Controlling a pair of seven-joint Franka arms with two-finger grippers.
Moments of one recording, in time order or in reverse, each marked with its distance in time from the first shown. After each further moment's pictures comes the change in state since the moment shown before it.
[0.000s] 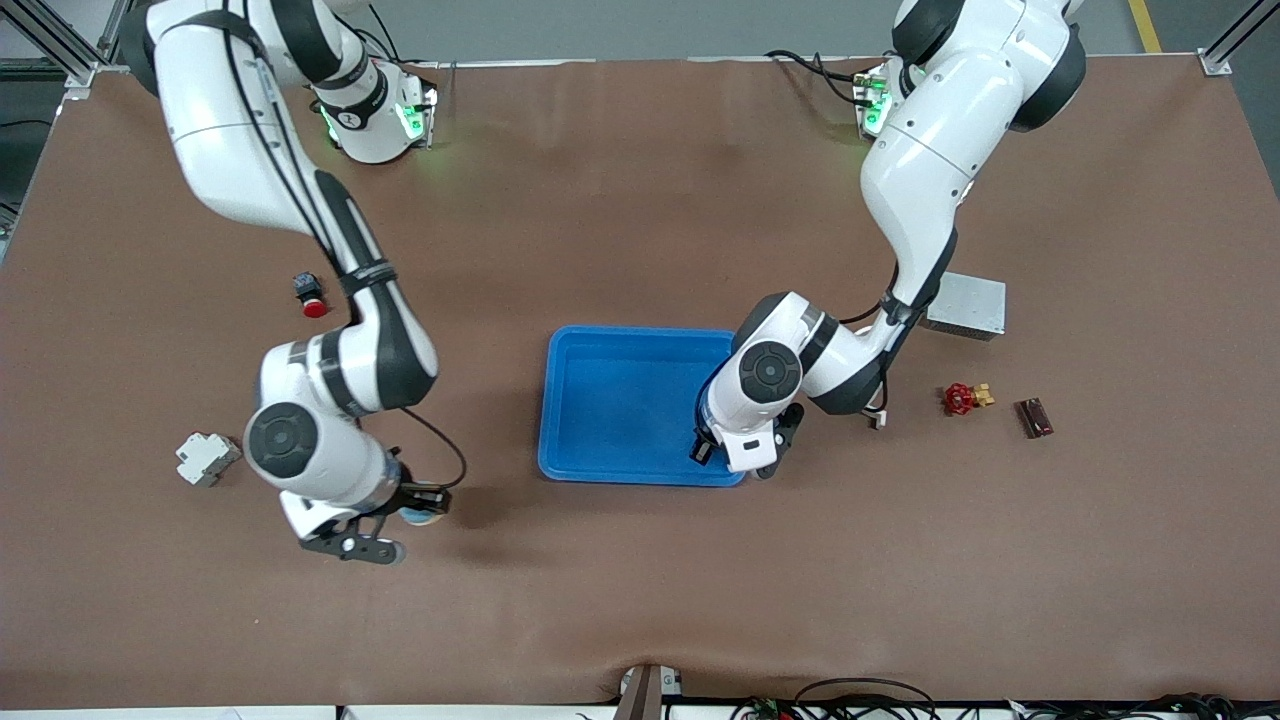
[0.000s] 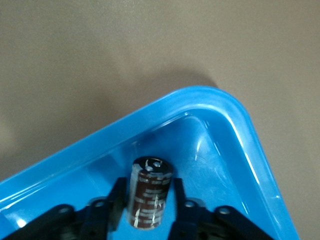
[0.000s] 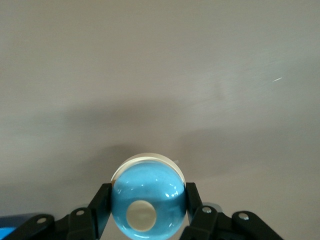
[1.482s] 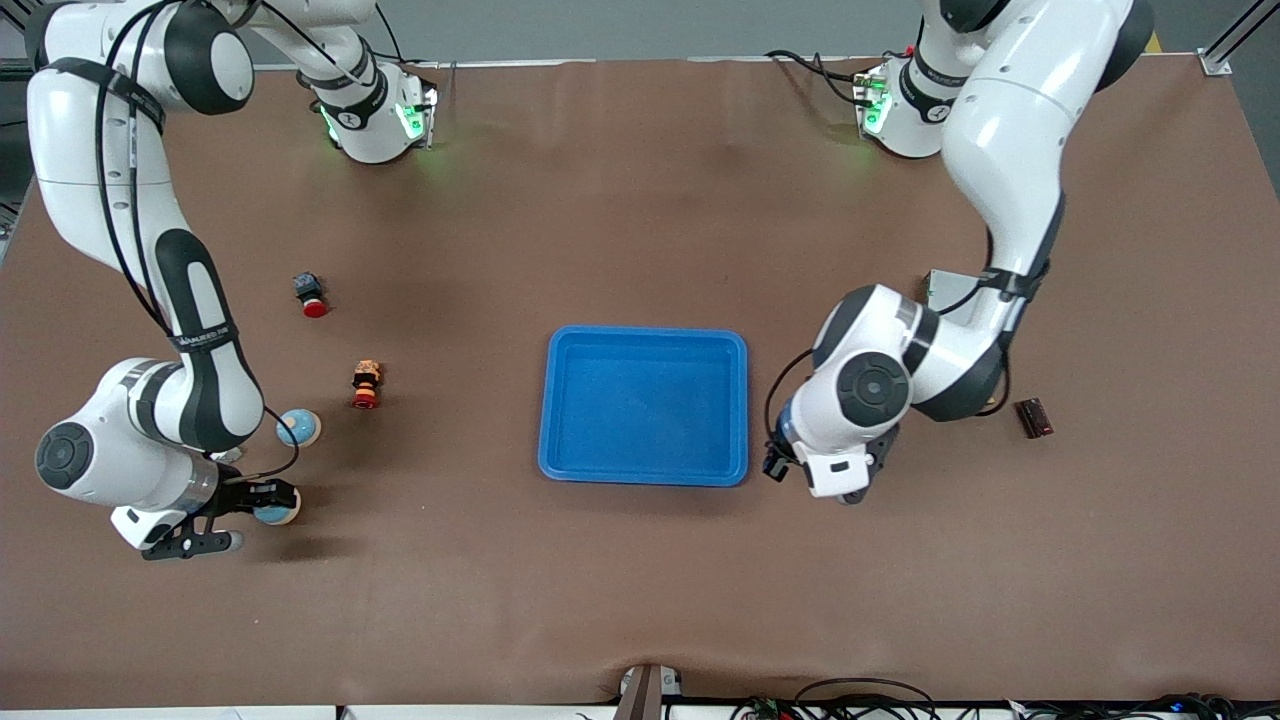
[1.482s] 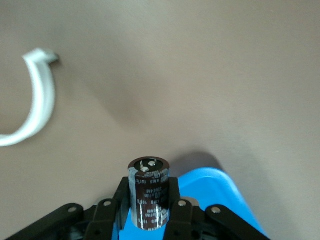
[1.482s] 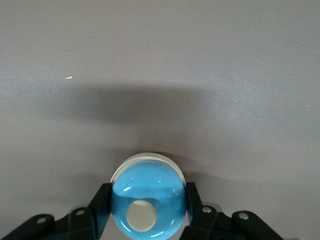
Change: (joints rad) left arm 0.190 -0.177 -0.051 0.041 0.000 -0.353 0.254; right arm -0.336 0.024 0.001 -0.176 0.115 0.175 -0.679
